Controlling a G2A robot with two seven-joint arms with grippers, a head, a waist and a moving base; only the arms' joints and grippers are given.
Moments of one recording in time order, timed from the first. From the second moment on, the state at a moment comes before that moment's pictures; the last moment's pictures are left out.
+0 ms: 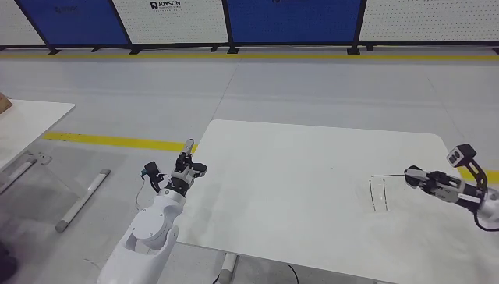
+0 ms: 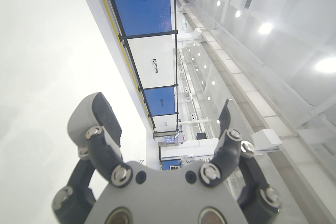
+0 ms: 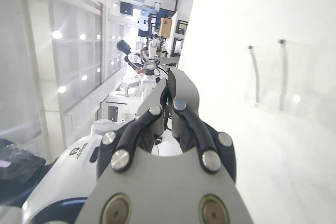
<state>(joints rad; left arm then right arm) 1.73 -1.15 -1.60 -1.80 -0.42 0.00 0.00 -0.89 -0.88 1.14 -0.88 0.72 -0.34 1.32</state>
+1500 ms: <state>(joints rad) 1.65 -1.17 -1.31 -1.79 -0.10 -0.06 -0.08 -1.04 -0.93 1.09 -1.28 0.60 -0.34 1.02</state>
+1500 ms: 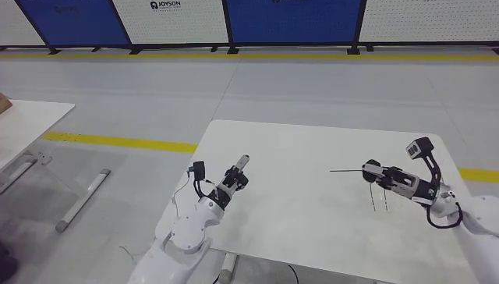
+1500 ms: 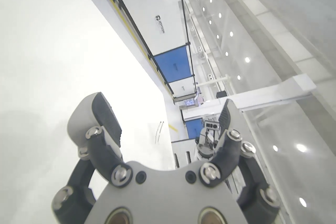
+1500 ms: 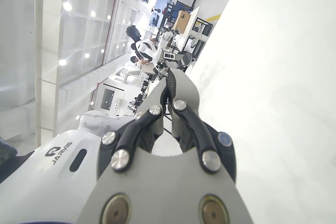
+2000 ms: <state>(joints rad) 1.52 -1.19 -1.22 -1.72 -0.16 0.00 -0.17 -1.03 -0.98 1.03 -1.25 0.60 -0.34 0.98</state>
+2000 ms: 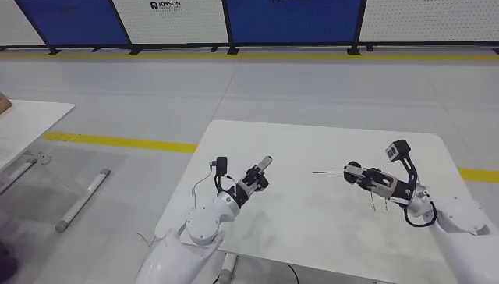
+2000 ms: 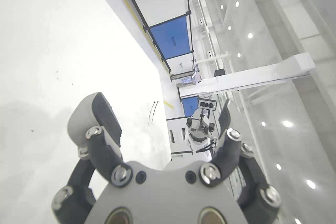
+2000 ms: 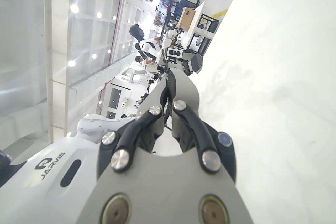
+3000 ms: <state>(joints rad) 1.40 -1.21 -1.10 -1.58 -0.34 -0.08 -0.36 -1.05 -1.06 0.96 -1.25 0.65 -0.34 0.80</state>
